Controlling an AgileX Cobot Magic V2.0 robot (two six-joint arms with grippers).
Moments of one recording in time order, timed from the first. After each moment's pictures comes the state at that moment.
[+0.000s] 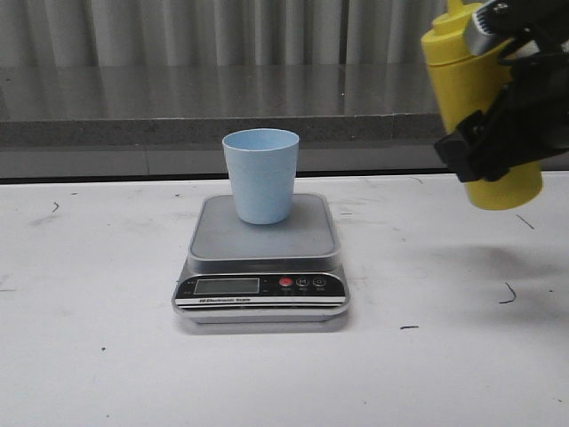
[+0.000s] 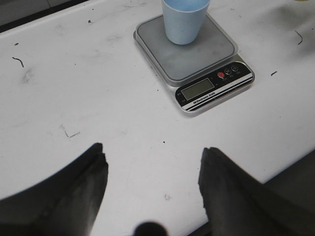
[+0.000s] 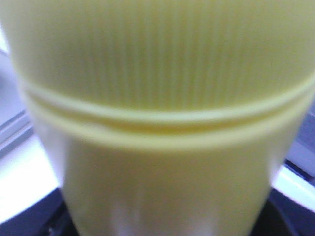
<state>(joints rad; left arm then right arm) -0.51 0.71 -0.81 0.03 0.88 -0.01 0.22 1.55 -0.65 -0.10 -0.46 -0.35</state>
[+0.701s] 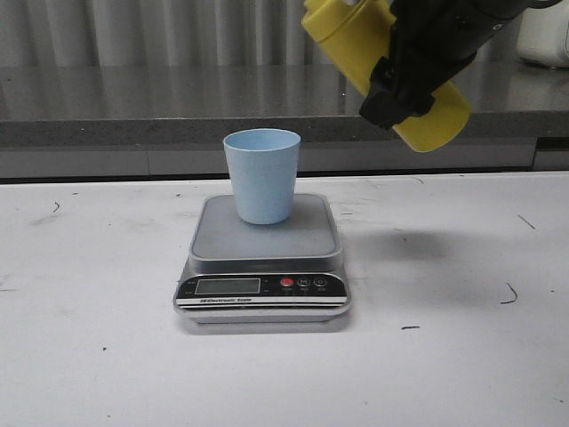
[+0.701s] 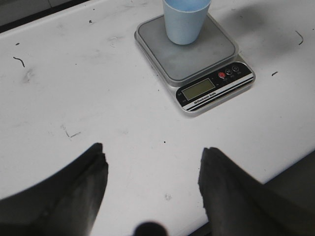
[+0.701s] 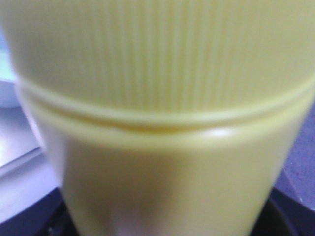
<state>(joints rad) -0.51 0.71 -0.81 0.03 0.88 -0.01 0.38 1.63 -1.14 -0.19 0.19 -0.57</state>
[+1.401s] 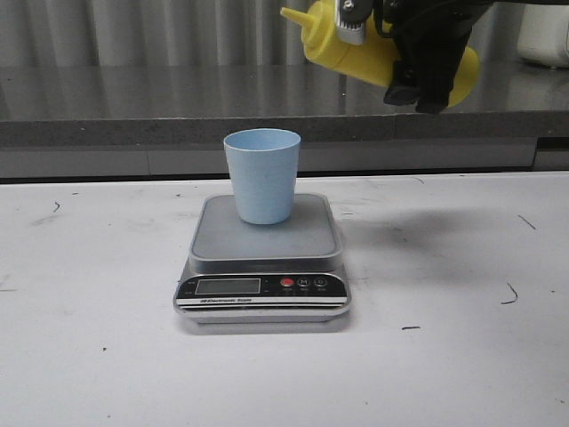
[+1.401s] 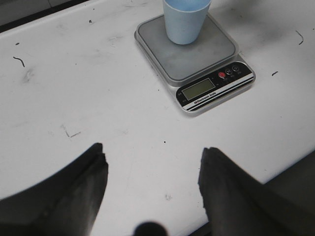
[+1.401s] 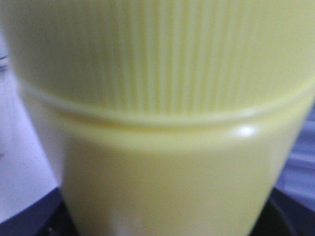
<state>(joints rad) -0.51 0.71 -0.81 0.03 0.88 -0.01 0.39 1.71 -1.29 -0.66 0.27 -0.57</state>
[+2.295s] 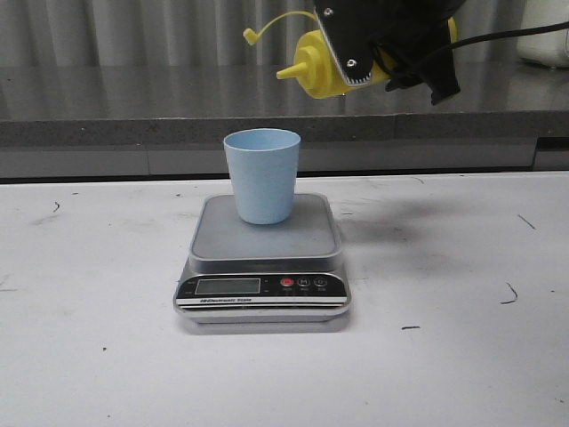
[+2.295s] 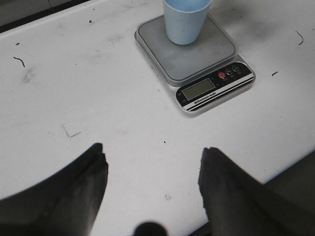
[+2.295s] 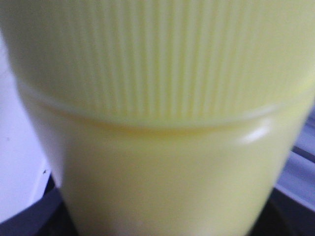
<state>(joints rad) -0.51 0.71 -0.81 0.03 0.88 -0.01 0.43 1.80 -1.36 -1.17 0.31 -0.57</state>
